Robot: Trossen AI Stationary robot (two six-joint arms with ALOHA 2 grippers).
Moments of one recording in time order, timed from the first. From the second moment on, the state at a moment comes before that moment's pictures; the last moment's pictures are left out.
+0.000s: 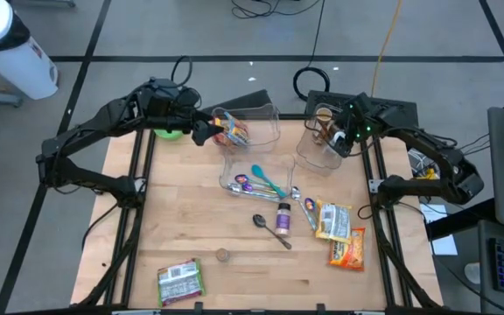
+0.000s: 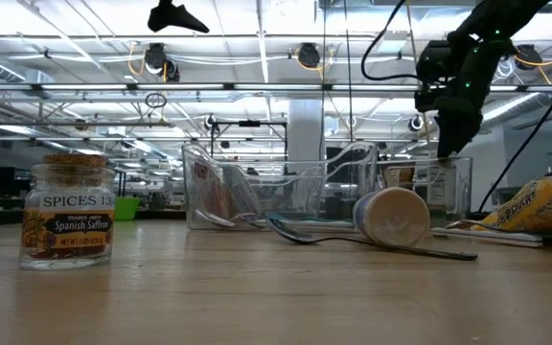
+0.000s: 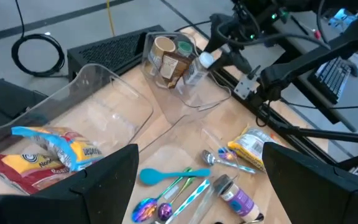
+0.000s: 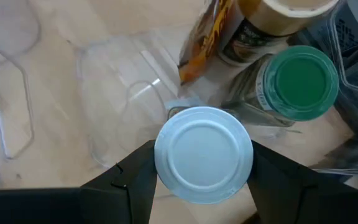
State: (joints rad) left arm 0.40 1.22 1.46 -0.75 0.11 -0.44; right arm -0.96 1.15 0.89 -0.87 -0.13 -0.28
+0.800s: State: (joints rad) left arm 0.40 1.22 1.46 -0.75 0.13 -0.45; right arm -0.99 1.25 0.89 -0.85 -0.13 -0.42
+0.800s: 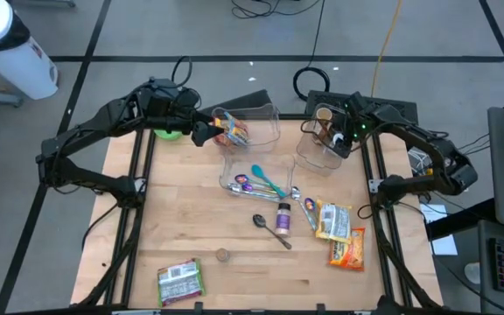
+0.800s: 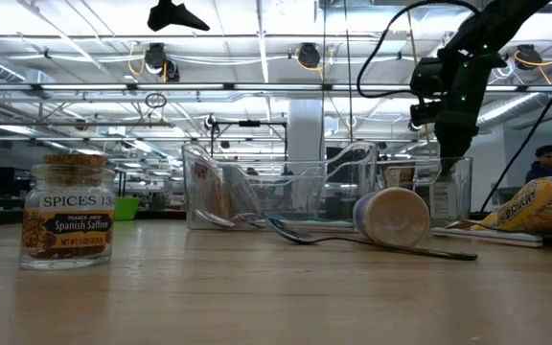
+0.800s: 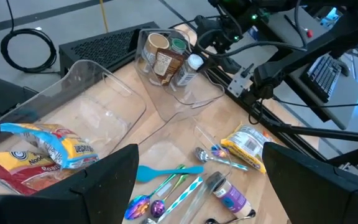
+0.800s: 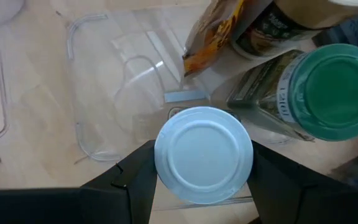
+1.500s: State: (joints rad) left arm 0.40 1.22 1.46 -0.75 0.13 -0.45; right arm -1.03 1.25 0.89 -0.85 -0.13 -0.43
